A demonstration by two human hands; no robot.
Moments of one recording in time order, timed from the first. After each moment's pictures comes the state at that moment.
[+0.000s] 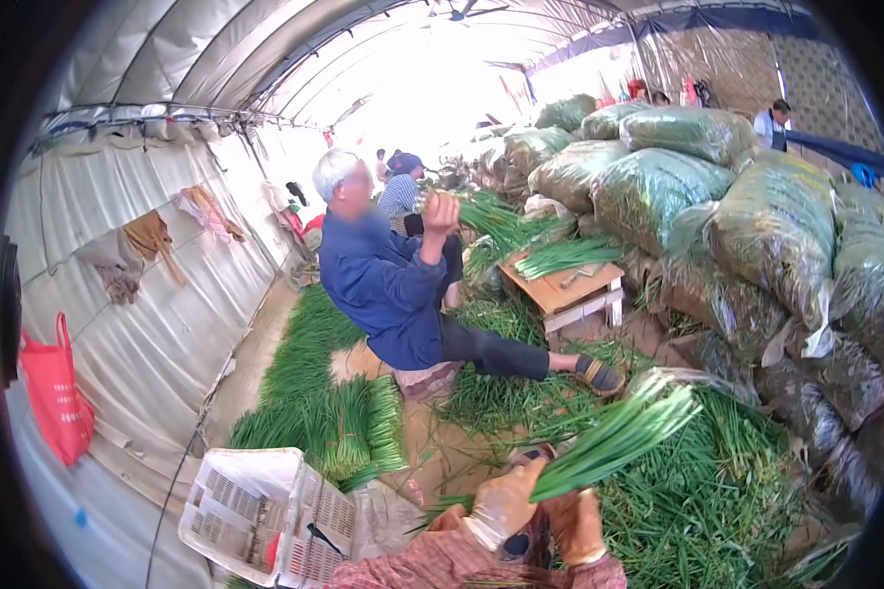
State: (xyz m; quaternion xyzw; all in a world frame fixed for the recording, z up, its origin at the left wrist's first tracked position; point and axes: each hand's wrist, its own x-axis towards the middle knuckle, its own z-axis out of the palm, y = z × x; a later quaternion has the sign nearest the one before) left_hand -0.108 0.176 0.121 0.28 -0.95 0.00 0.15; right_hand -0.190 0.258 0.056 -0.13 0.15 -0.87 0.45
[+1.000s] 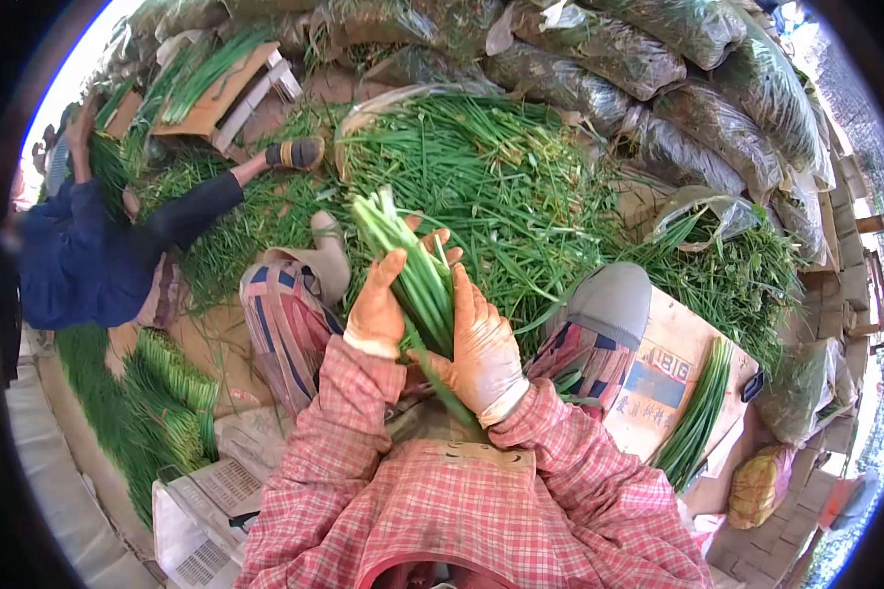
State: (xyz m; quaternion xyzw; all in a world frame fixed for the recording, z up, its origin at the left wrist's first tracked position) left_hand -0.210 0.243 0.028 0.04 -0.28 -0.96 -0.03; right_hand -0.183 0.386 0.063 -0.26 0.92 -0.31 0.02
